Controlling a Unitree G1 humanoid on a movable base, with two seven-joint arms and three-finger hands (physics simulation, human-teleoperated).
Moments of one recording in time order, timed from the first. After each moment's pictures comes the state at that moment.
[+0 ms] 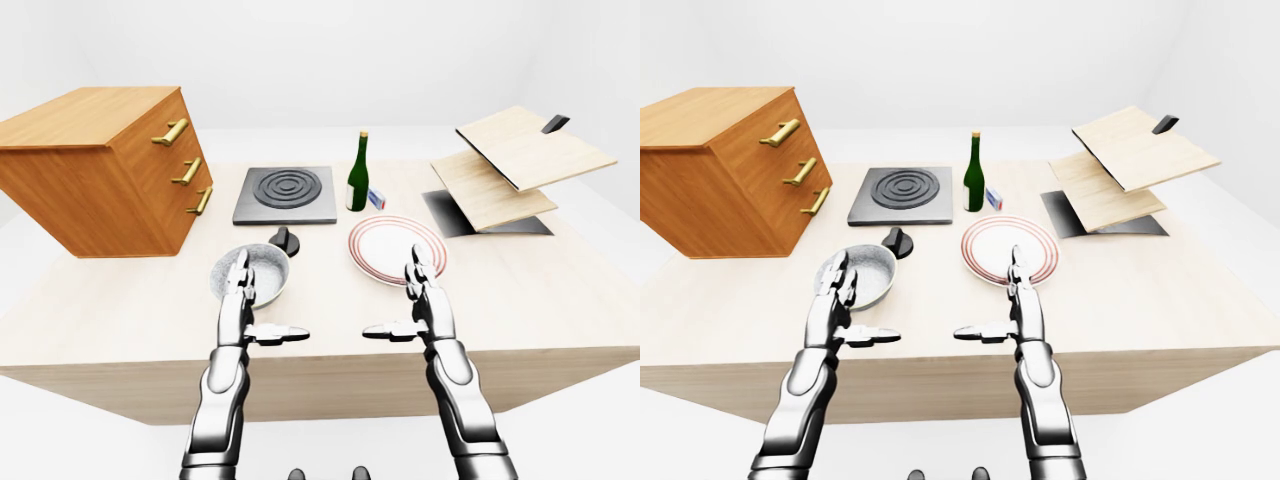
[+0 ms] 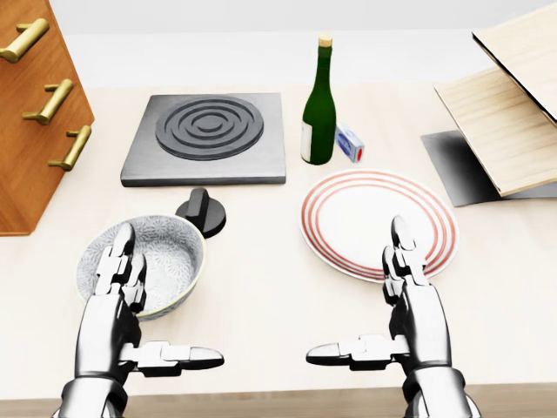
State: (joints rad) left arm 0.00 0.01 0.01 0.00 -0.01 0.00 -0.02; right arm 0.00 -0.01 -0.01 -0.01 0.01 0.00 0.02
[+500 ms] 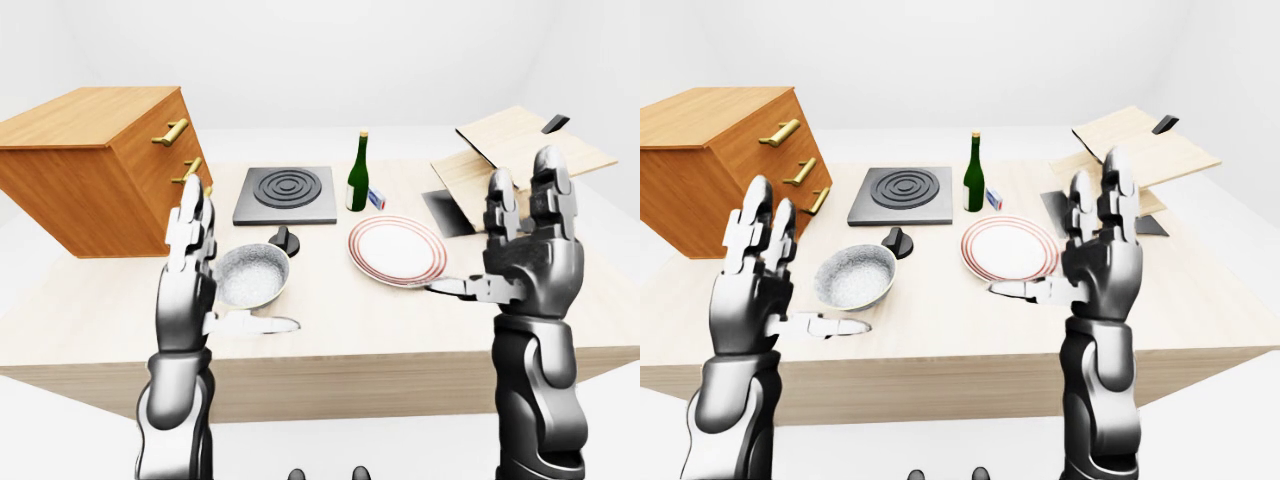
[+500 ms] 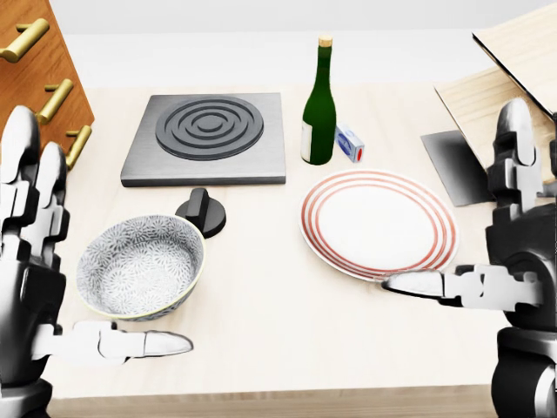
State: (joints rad) left arm 0.07 0.01 0.04 -0.63 0.13 0.09 -0.09; right arm -0.06 -0.07 -0.17 -0.57 0.29 0.09 -0.01
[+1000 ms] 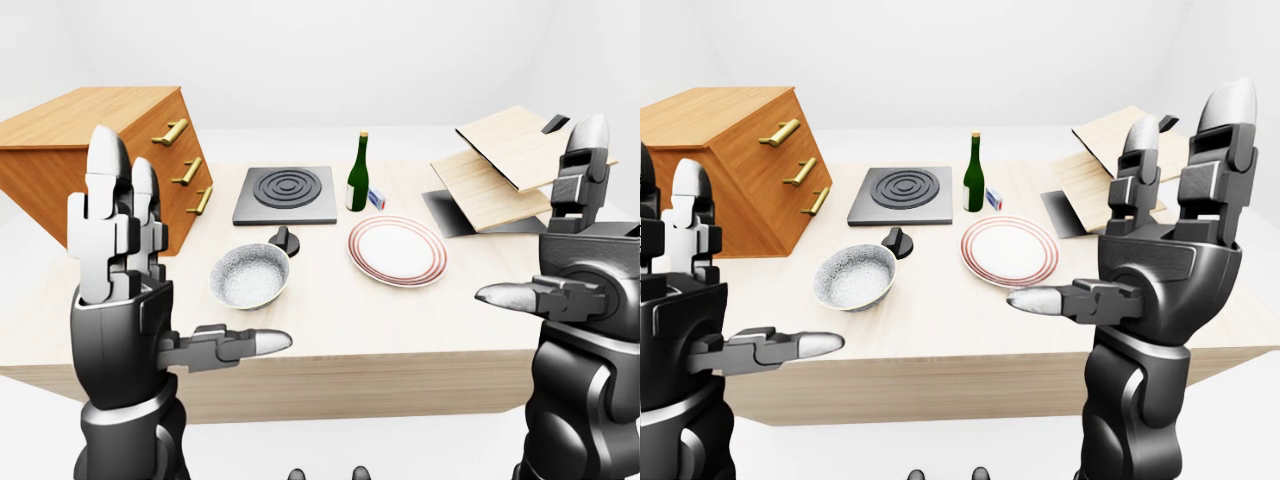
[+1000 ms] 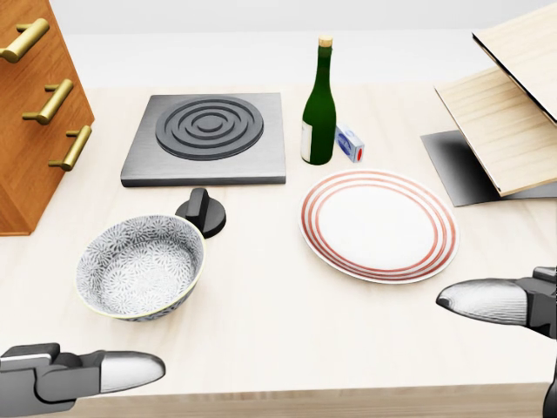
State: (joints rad) left arm 0.11 0.00 0.06 -0.98 0.22 0.09 -0.10; right arm -0.09 -0.10 -0.24 -0.84 0.44 0.09 -0.08
